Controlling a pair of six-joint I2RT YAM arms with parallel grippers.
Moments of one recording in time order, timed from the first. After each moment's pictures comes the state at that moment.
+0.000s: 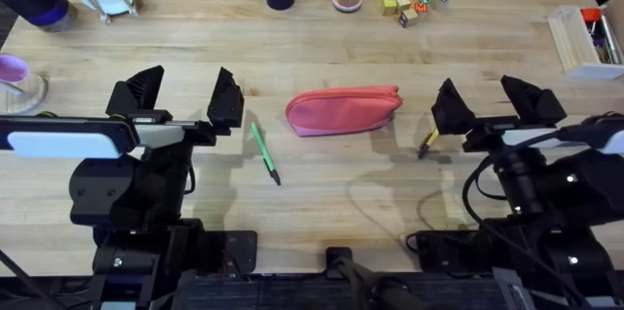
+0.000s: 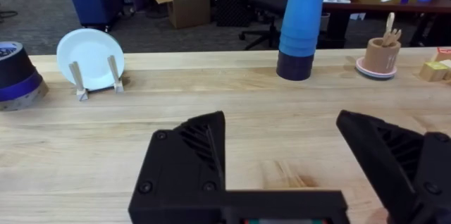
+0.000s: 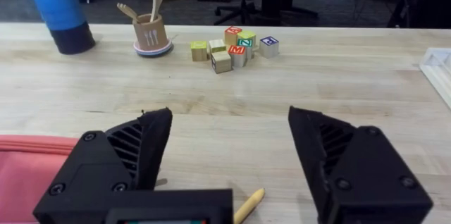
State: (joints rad) left arm 0.00 0.00 0.01 -0.02 0.01 -0.01; right arm 0.01 0.00 0.01 -0.10 -0.02 0.00
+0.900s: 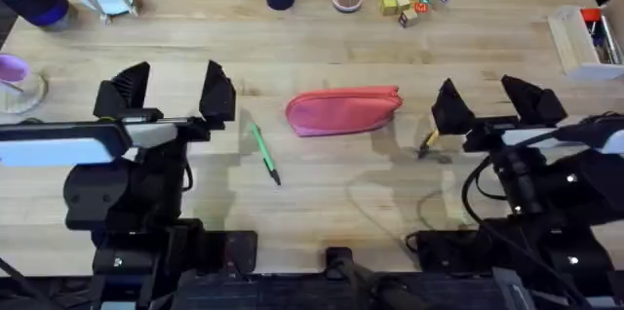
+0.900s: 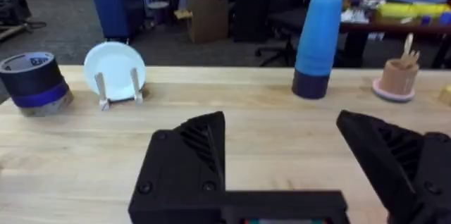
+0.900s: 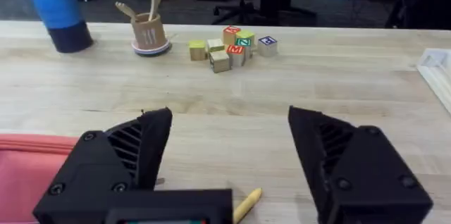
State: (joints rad) left arm 0.00 0.00 0.01 0.03 -0.06 0.00; right arm 0.01 0.00 0.01 -0.10 -0.01 0.00
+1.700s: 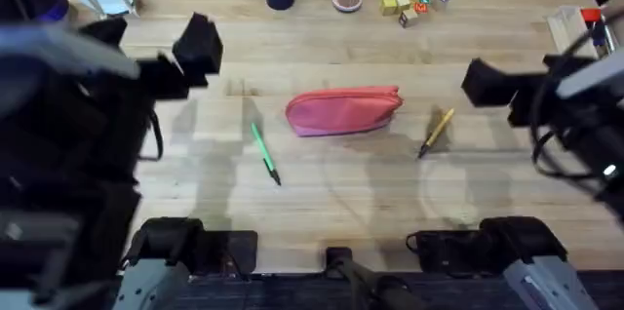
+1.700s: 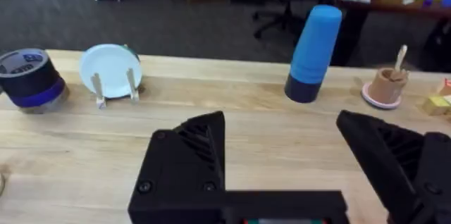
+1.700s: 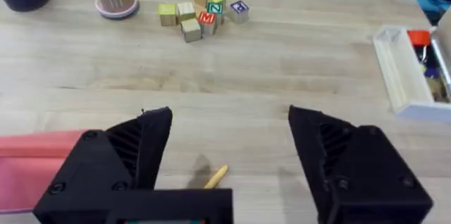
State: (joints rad) left arm 0.00 0.45 0.44 -0.11 -0.05 -0.06; right arm 0.01 0.47 0.55 -0.48 0.09 -0.08
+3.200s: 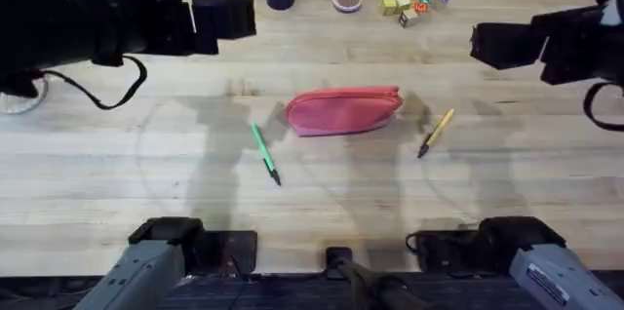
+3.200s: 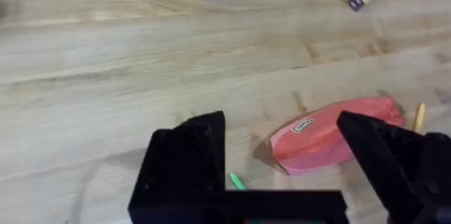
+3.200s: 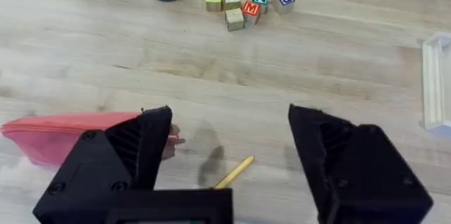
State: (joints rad) left arm 0.00 0.95 1.08 -0.83 0.32 -0.04; right arm 0.01 0.80 0.99 -0.78 -0.08 -0.11
